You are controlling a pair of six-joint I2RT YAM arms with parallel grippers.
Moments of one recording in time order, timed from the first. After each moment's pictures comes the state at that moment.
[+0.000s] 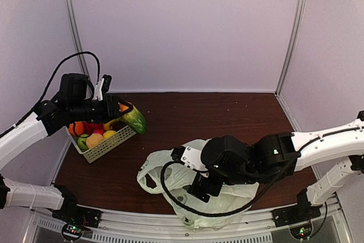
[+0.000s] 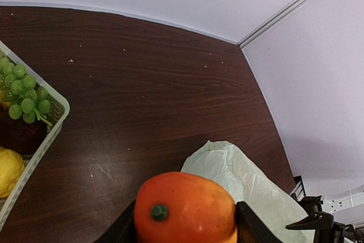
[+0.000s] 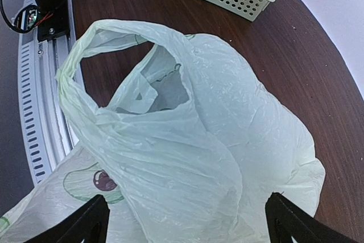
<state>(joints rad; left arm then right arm) -0.54 1.05 0.97 -0.40 0.27 -0.61 1.45 1.41 1.16 -0.56 0.34 0.10</state>
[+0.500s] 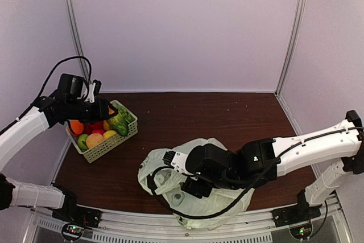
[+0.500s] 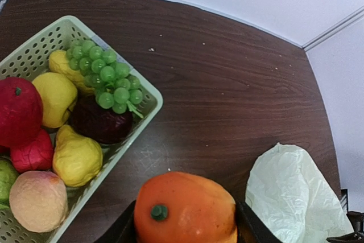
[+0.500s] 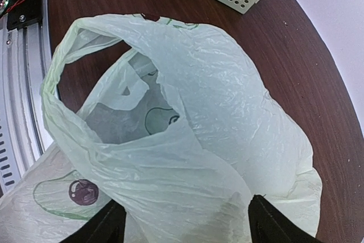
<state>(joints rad) -0.34 1.09 0.98 -0.56 0.23 -0.46 1.45 1.54 1.19 -0.53 0.43 0.06</state>
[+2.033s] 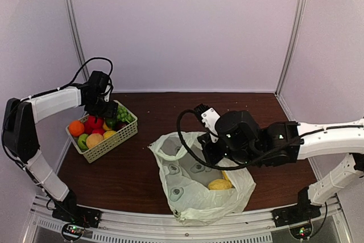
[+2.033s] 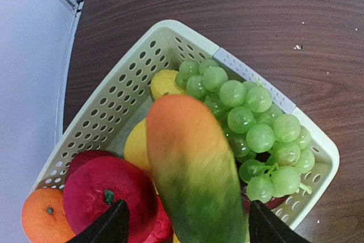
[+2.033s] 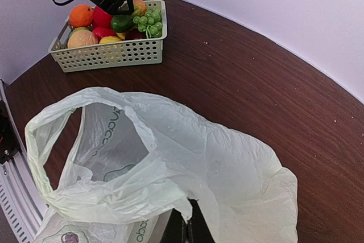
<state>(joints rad) -0.28 1.61 1.23 -0.57 -0.25 -0.11 1.29 1.36 1.11 -0.37 0.53 0.32</state>
